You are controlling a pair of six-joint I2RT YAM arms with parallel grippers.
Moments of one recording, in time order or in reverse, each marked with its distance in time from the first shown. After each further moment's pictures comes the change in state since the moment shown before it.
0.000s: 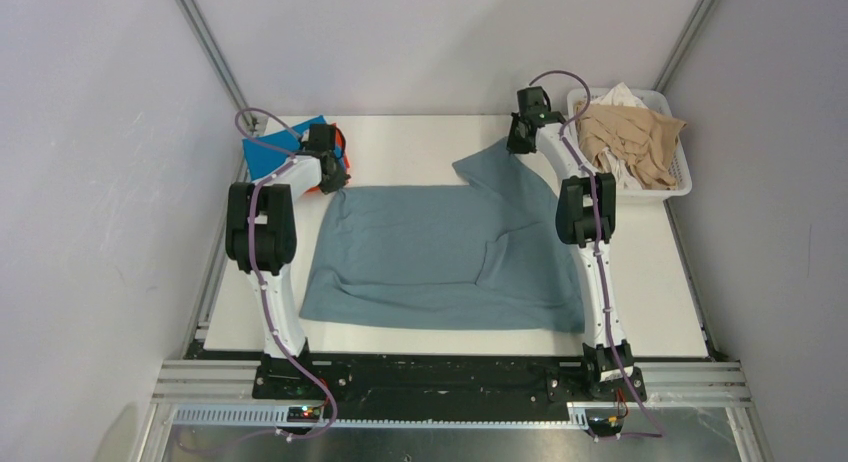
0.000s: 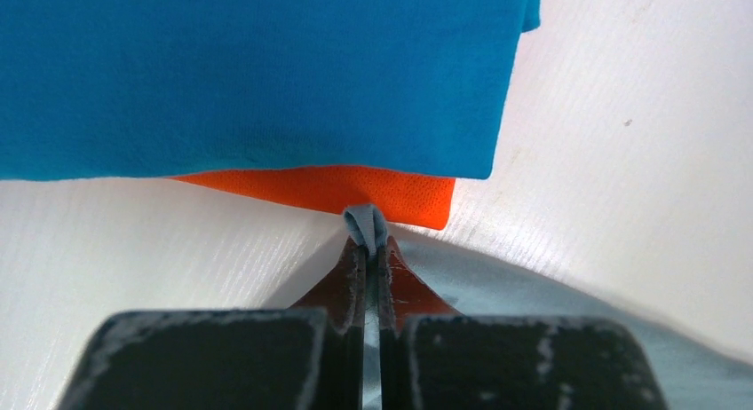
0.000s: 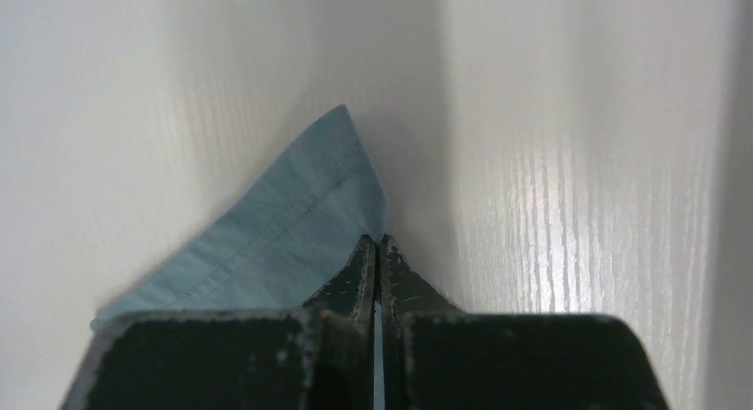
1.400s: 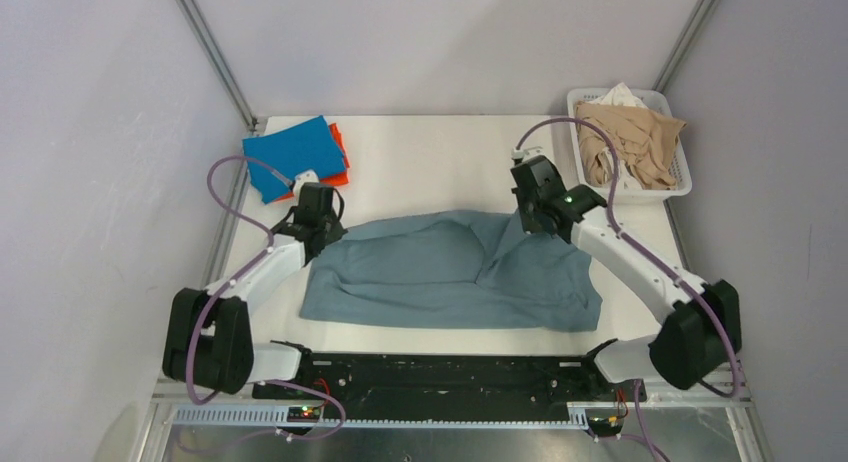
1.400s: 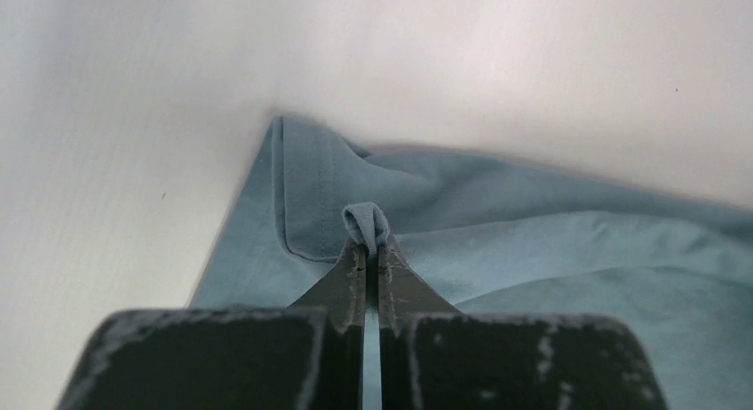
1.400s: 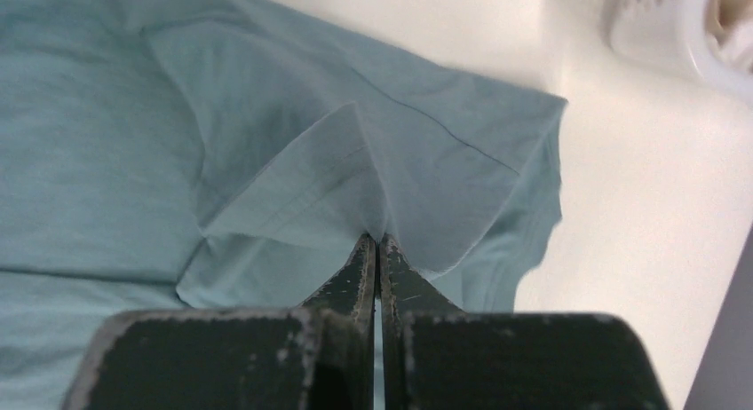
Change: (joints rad) left arm -0.148 -0.737 -0.713 0.101 -0.101 -0.002; right arm 0.348 -1.218 -1.231 -0.049 0.316 -0.176
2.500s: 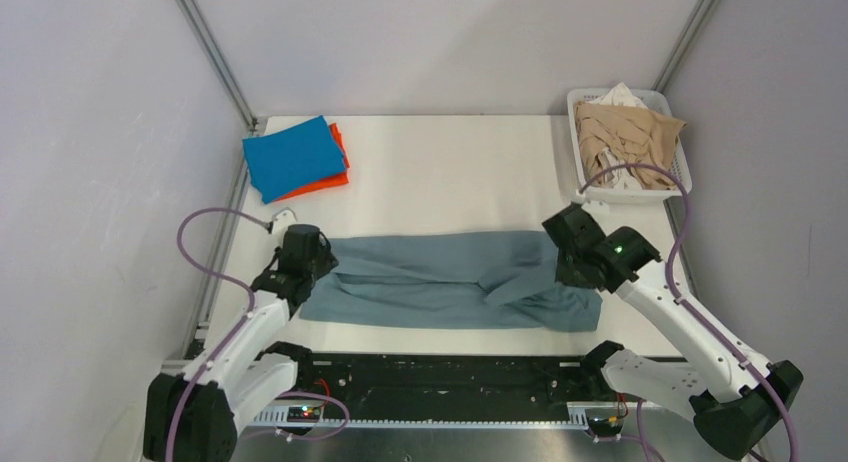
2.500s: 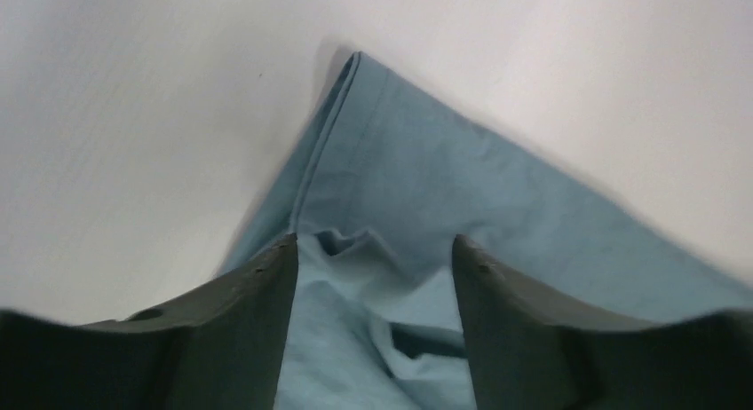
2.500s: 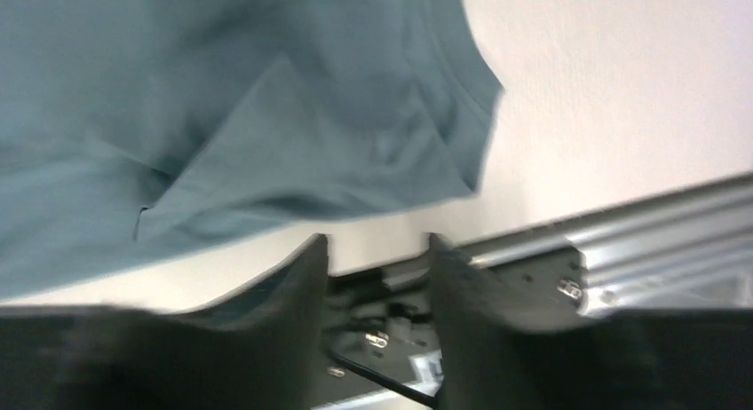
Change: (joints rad) left arm 0.000 -0.429 -0.317 -0.050 -0.072 -0.127; right arm 0.075 -0.412 -0.157 -0.509 0.064 0.523
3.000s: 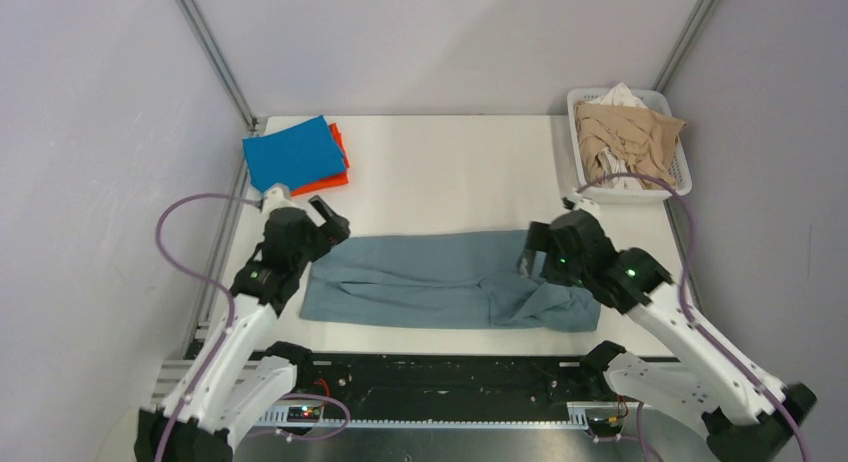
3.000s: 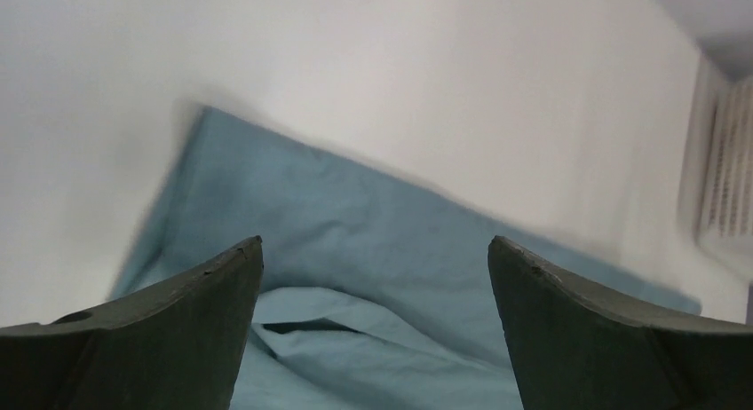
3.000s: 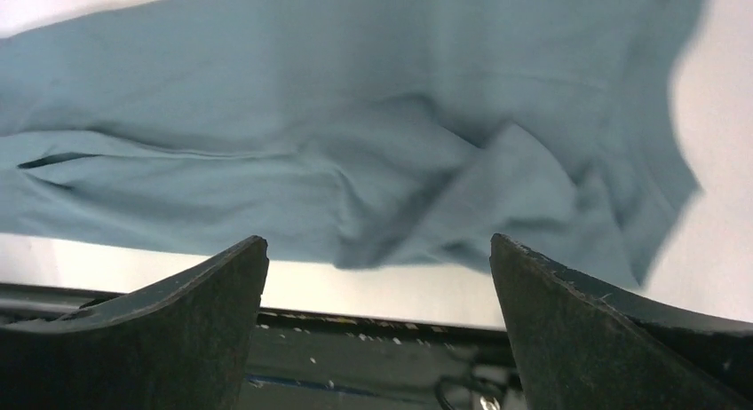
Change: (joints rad) left arm -0.015 -0.159 0.183 -0.120 0.106 -0.051; right arm 0.039 -0.171 -0.098 0.213 -0.137 0.034
